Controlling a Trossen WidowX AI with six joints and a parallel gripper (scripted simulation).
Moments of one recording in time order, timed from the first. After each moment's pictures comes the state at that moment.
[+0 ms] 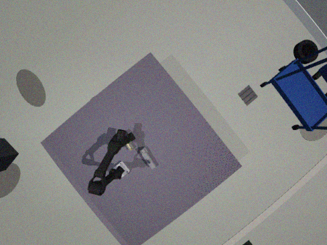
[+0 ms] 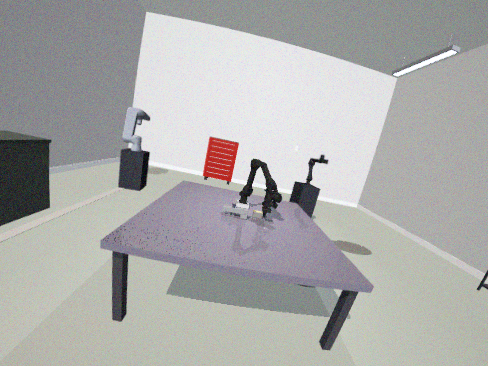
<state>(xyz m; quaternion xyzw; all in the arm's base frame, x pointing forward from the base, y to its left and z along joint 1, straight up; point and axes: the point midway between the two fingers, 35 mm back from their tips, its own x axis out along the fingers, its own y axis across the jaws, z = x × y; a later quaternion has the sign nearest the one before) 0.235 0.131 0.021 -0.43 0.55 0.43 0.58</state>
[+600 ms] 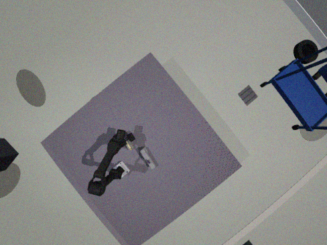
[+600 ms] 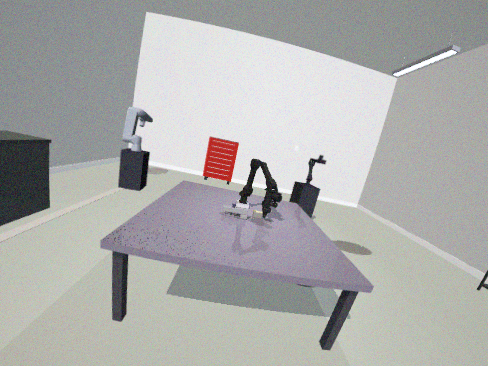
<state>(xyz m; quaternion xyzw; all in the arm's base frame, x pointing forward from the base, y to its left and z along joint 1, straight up) 0.232 0.130 0.028 -0.43 0.55 0.43 0.57</state>
